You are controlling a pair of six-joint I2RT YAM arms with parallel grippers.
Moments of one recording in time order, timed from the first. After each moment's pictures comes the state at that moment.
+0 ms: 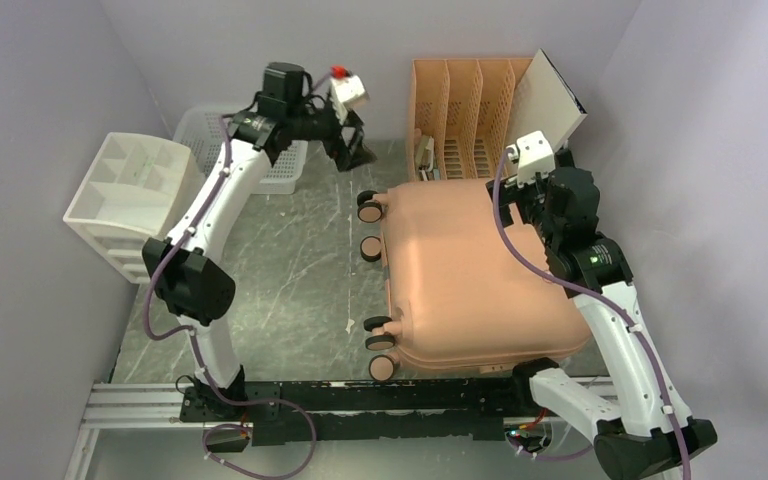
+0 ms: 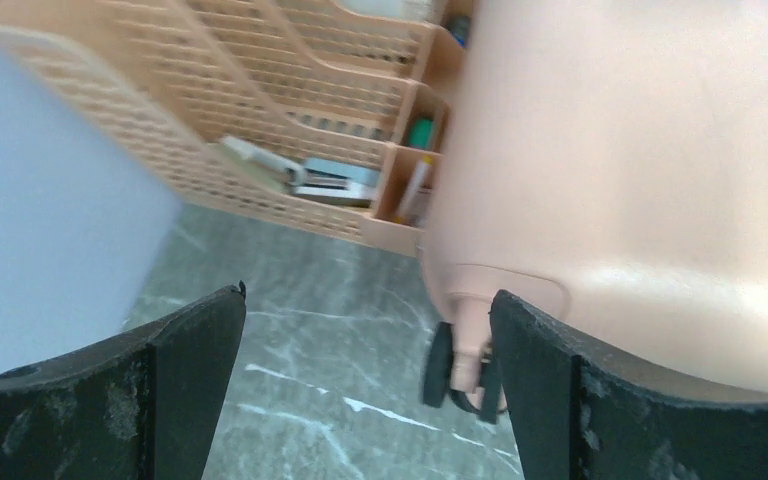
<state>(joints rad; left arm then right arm) -0.33 1.87 2.05 -0.58 0.78 0.39 0.26 0.96 1.19 -0.53 0.20 -0.37</state>
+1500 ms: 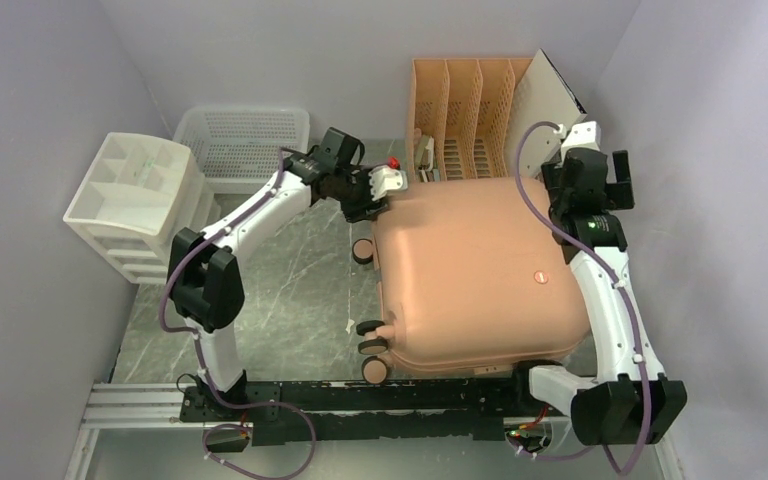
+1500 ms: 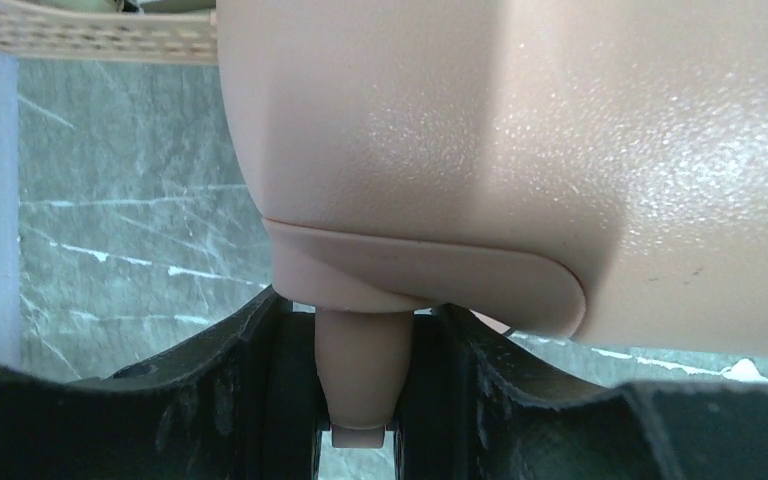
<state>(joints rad) -0.55 1.85 1.69 -0.70 0.42 0.81 0.02 1.12 1.19 -0.47 0.63 -0.40</state>
